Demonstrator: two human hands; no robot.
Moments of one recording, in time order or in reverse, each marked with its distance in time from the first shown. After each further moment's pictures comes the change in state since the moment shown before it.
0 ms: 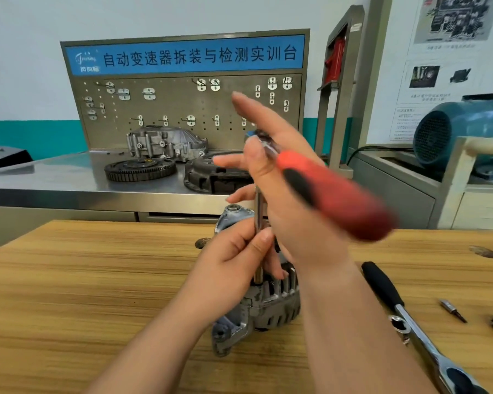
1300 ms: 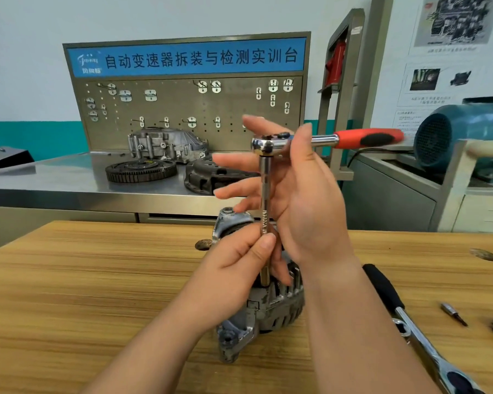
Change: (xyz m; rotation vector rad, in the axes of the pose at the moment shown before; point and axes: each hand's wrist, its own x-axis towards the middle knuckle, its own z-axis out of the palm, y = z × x) left_hand -0.002 -0.001 -0.002 0.044 -0.074 0.032; right_hand -0.001 0.004 -0.005 0.243 0.041 0.233
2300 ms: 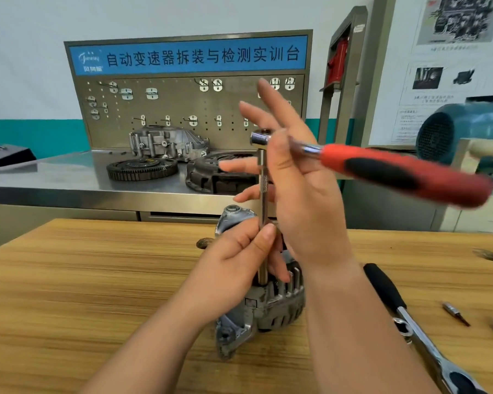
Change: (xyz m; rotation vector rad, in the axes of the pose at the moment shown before) left_hand 0.002 0.005 -0.001 -0.030 0.024 -0.031; right_hand 0.002 -0.002 0.005 -0.255 0.010 -0.219
